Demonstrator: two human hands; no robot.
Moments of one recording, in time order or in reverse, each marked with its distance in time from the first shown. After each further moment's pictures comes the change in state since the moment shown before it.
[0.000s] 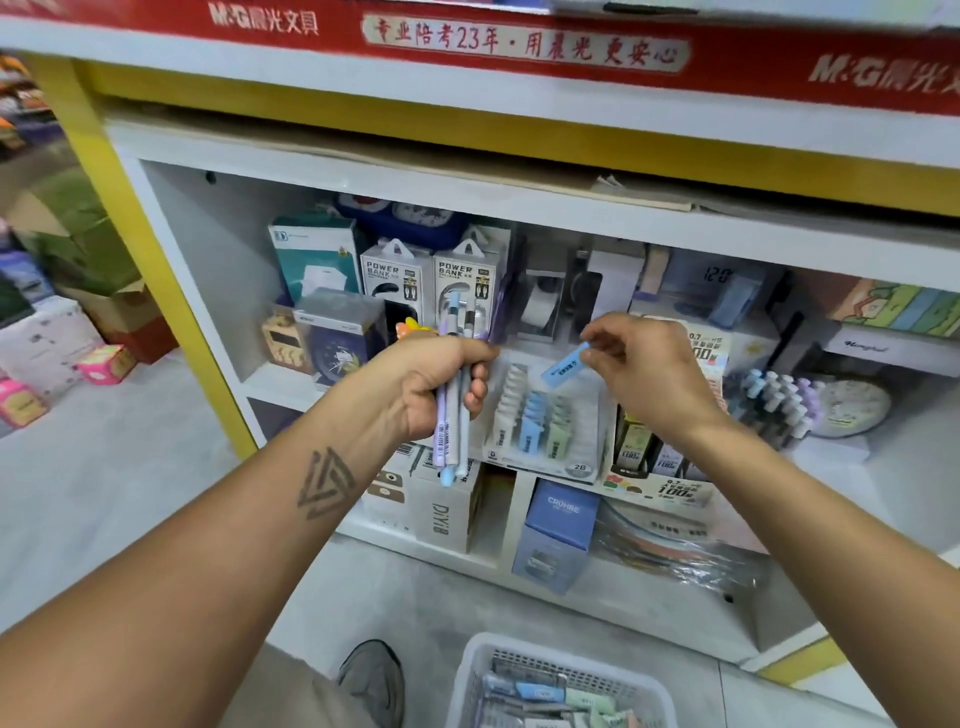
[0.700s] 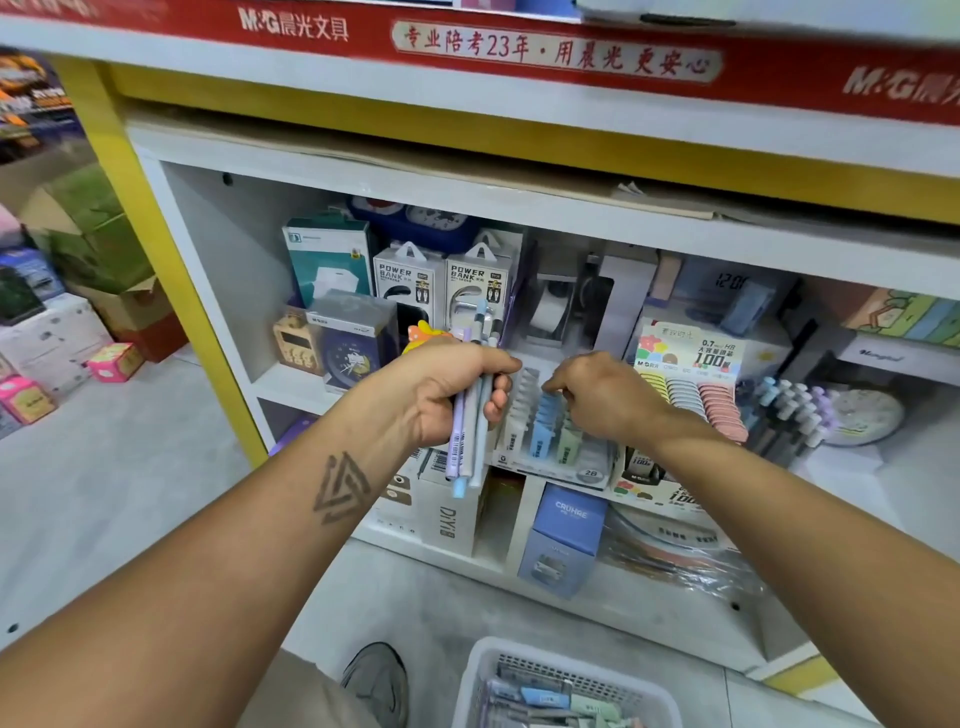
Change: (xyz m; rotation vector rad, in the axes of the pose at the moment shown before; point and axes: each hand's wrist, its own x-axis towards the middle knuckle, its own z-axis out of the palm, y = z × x) left_hand -0.008 0.000 0.000 0.016 -0.083 -0.034; right_hand 0.015 -0.010 0.041 -0.397 -0.447 -0.105
